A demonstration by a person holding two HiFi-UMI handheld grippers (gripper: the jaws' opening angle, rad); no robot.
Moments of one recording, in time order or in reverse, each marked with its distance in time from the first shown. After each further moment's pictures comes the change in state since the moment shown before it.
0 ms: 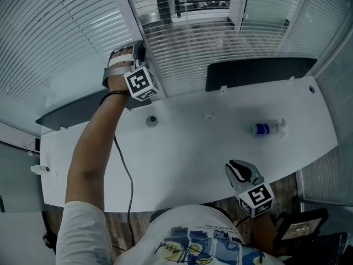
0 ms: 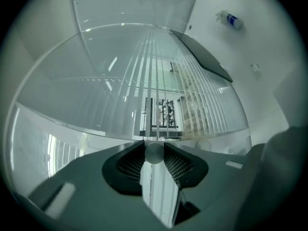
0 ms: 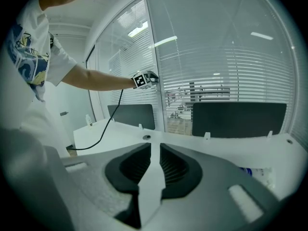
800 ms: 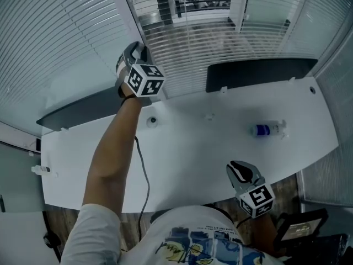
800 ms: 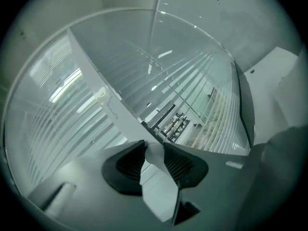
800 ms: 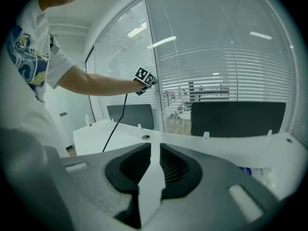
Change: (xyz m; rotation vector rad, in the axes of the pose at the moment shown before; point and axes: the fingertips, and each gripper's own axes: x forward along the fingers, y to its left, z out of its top) left arm -0.004 0.016 -0.012 -0.756 0.028 0.056; right arm -0.001 -0.003 0.000 0.008 -0.003 -0.005
